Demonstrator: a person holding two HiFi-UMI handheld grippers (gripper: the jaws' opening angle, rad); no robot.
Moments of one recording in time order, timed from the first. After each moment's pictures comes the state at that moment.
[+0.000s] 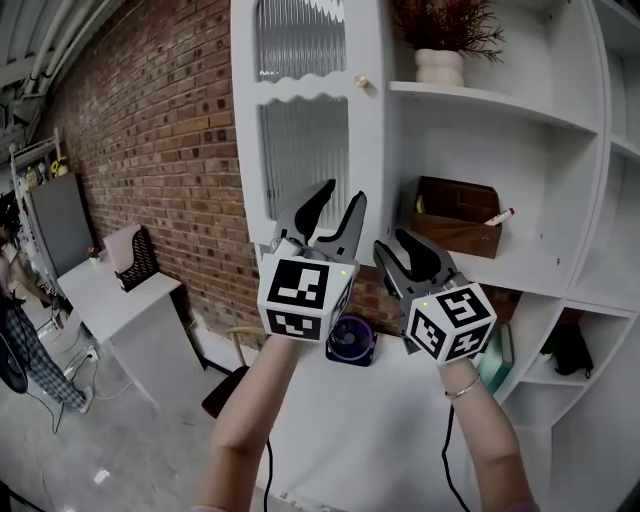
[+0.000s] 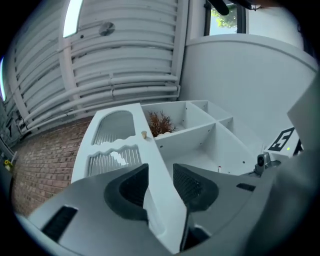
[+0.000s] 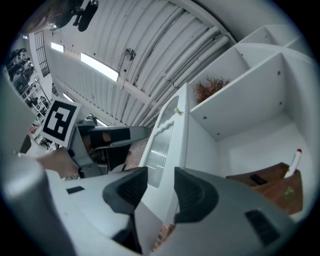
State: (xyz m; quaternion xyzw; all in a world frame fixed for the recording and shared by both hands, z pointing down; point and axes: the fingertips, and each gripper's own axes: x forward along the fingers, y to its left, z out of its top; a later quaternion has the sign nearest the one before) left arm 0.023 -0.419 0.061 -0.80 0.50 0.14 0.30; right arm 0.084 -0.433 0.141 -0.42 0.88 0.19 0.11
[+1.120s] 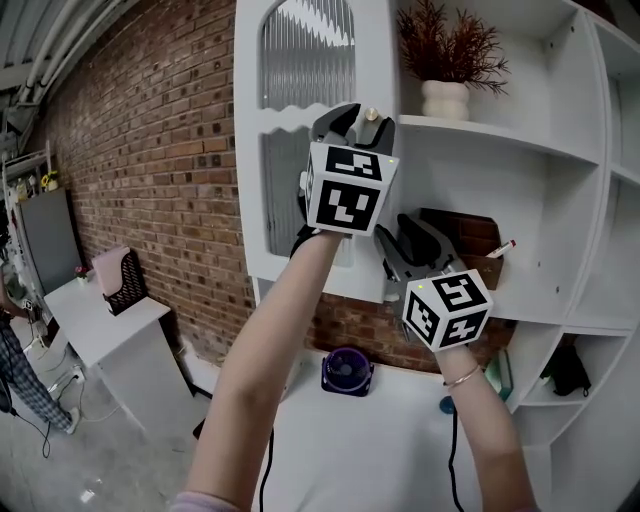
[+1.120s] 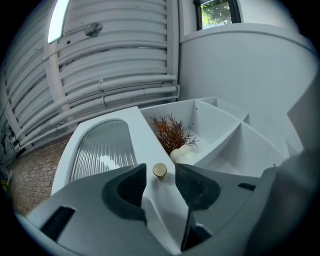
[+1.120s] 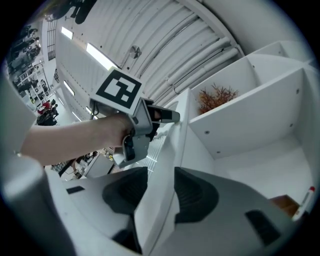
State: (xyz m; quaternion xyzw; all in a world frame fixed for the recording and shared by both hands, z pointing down) left arm 0.049 -0.486 -0.089 -0.78 0.50 0.13 0.36; right arm 0.073 -0.470 0.071 -0.47 0.84 0.25 0.12
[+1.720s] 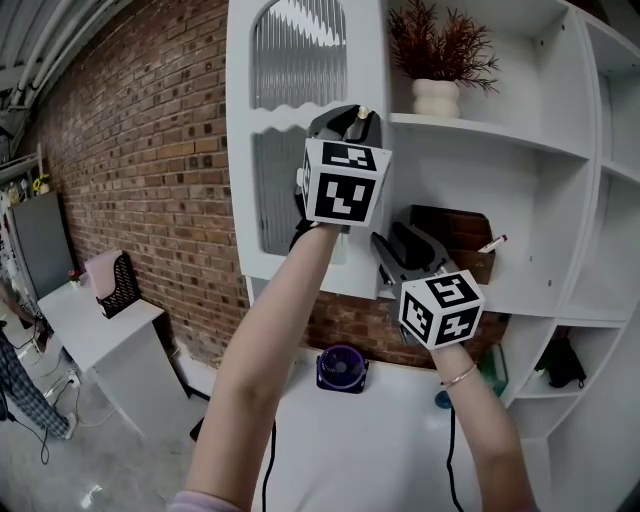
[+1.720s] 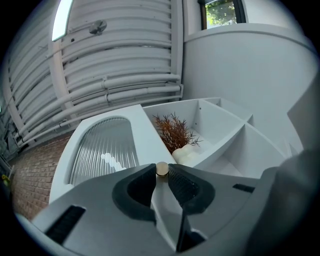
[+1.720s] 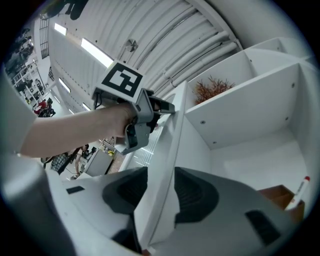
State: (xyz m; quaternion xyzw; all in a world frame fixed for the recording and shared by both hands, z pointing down) left arm 0.047 -0.492 -0.091 -0.78 0.50 0.14 0.34; right arm 0.080 -0.477 0.092 -0.48 0.84 0.22 0.09
